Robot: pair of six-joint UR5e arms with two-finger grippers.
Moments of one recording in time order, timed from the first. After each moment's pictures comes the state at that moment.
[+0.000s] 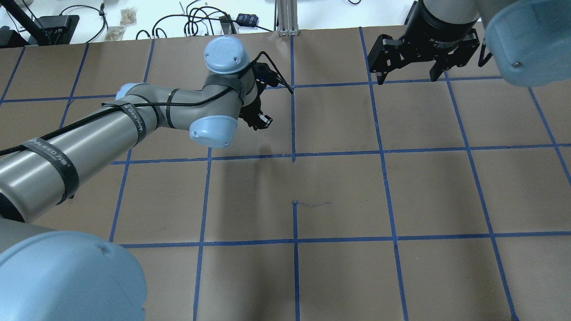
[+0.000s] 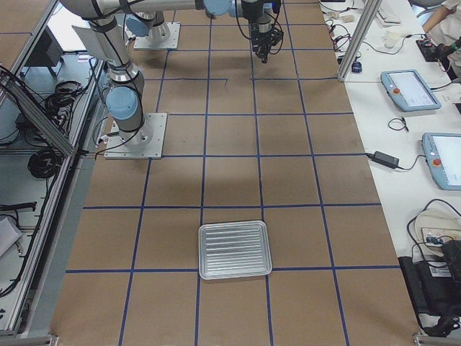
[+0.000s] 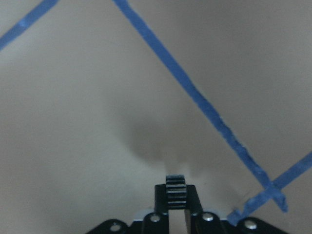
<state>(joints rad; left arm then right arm) -1.73 -2.06 -1.67 -0.87 1.59 0.41 1.63 -1.57 1.54 -1.69 -1.56 0.04</state>
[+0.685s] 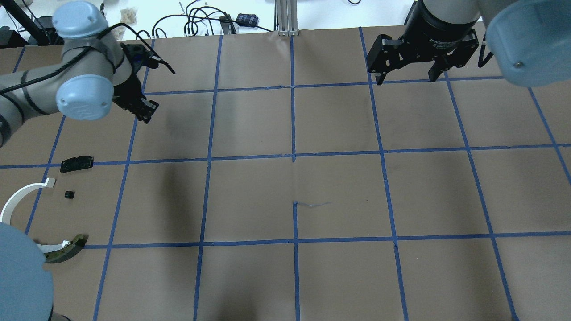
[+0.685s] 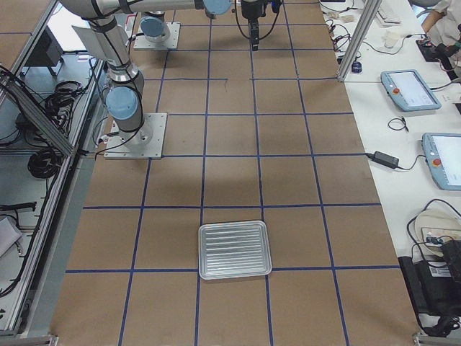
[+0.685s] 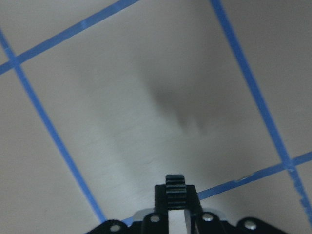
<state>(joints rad) -1.30 -1.91 -1.68 -1.08 1.68 0.63 1.63 -1.57 1.54 -1.68 -1.55 0.03</state>
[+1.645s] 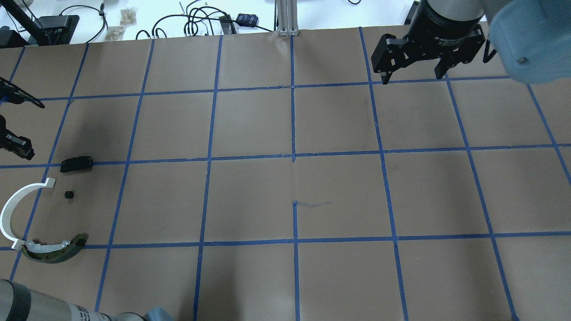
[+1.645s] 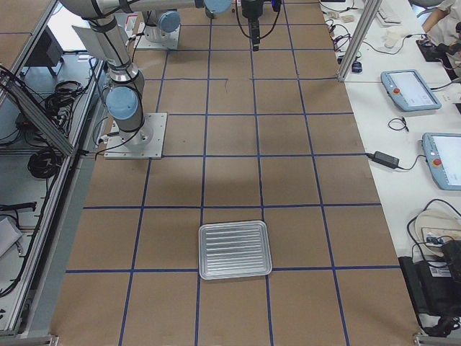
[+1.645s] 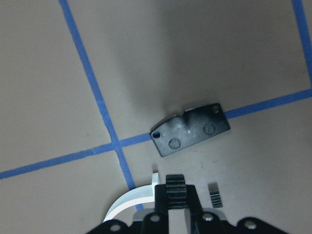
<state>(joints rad) -0.85 -1.92 -1.71 -1.08 1.67 1.01 1.63 -1.57 1.53 -1.67 -1.59 0.00</state>
